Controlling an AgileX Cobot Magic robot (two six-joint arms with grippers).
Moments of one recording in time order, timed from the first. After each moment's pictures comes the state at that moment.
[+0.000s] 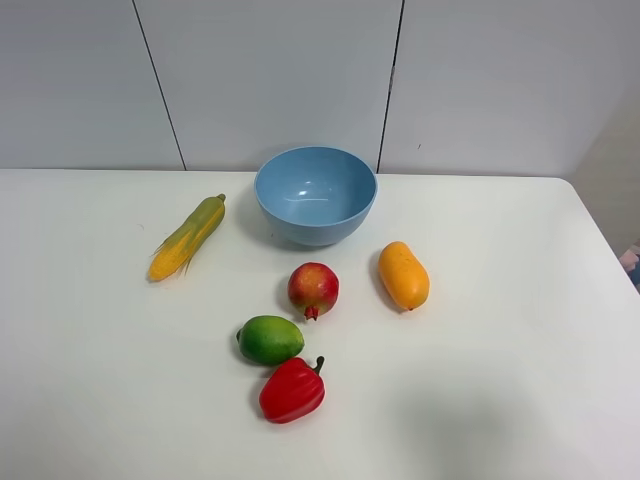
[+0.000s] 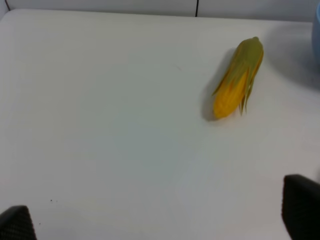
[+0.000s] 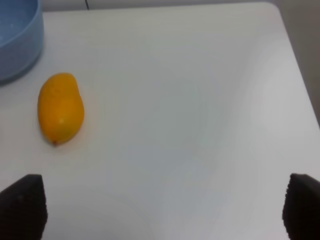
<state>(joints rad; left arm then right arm) 0.09 -0.01 -0.51 0.01 1.05 -0.06 0.05 0.13 -0.60 0.00 1.03 0.04</state>
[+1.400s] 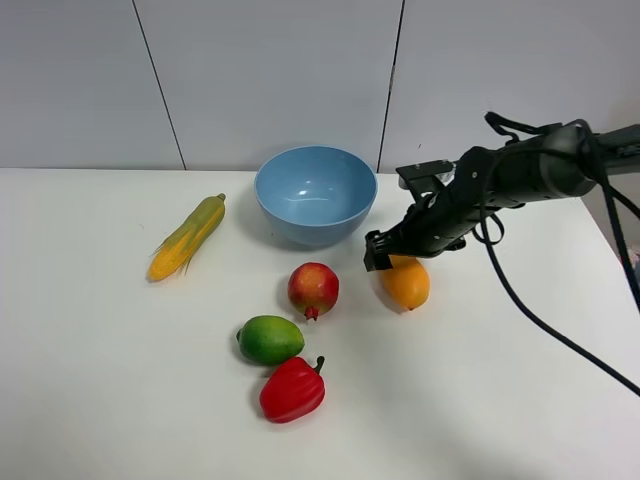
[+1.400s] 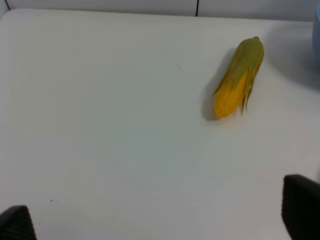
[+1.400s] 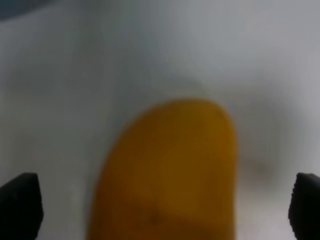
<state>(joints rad) 0.09 -0.01 -0.51 0.01 1.05 -0.06 0.36 1.96 -1.09 0.30 0.35 -0.28</state>
